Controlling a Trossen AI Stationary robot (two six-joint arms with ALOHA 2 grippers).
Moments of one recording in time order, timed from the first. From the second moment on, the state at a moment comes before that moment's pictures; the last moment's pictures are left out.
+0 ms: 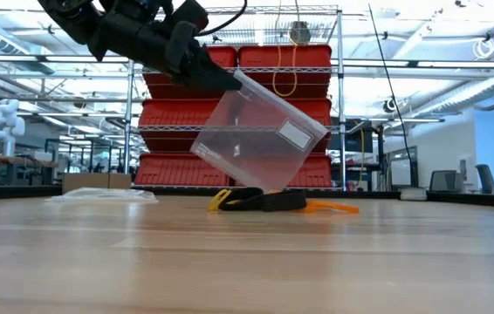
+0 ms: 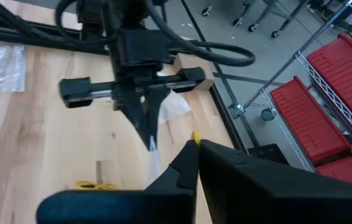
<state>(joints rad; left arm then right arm) 0.12 1.36 0.68 0.39 -0.03 0.16 0.18 1.38 1.39 -0.57 0.58 -0.06</state>
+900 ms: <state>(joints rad) 0.12 1.36 0.68 0.42 0.00 0.14 0.18 1.38 1.39 -0.54 0.58 -0.09</state>
